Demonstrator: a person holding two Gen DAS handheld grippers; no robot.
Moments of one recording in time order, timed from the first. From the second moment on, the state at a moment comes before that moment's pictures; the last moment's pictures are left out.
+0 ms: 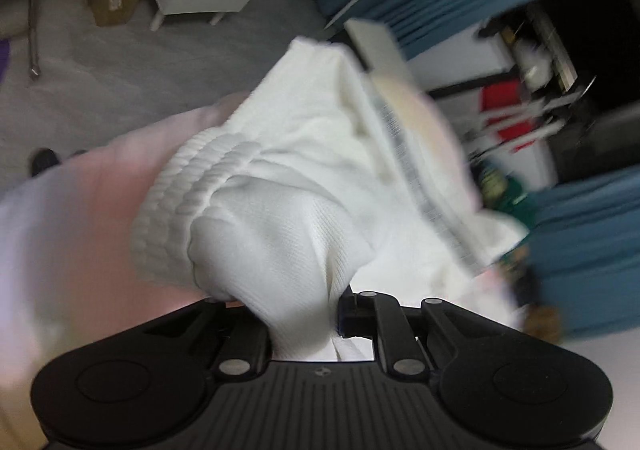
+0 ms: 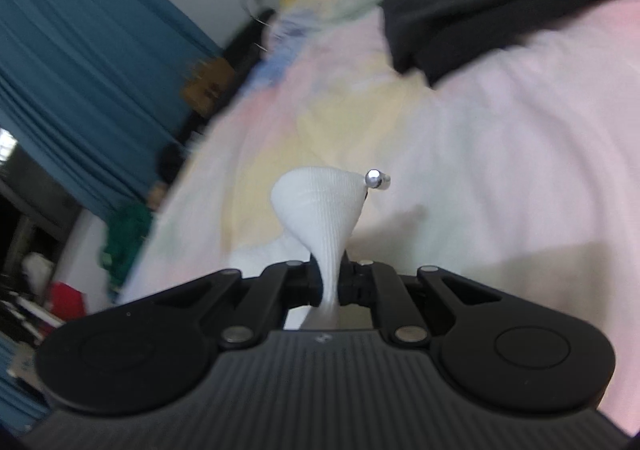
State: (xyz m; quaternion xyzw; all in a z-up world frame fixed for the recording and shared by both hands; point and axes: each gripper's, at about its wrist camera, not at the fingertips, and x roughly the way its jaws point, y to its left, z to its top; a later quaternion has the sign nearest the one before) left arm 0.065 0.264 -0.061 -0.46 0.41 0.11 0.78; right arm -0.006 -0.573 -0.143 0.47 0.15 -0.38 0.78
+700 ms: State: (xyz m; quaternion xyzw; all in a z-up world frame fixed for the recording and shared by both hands) left arm 0.039 0.169 -0.010 -0.13 0.40 0.13 0.90; right arm 0.011 -0.533 -0.088 0.32 0.16 -0.40 0.84
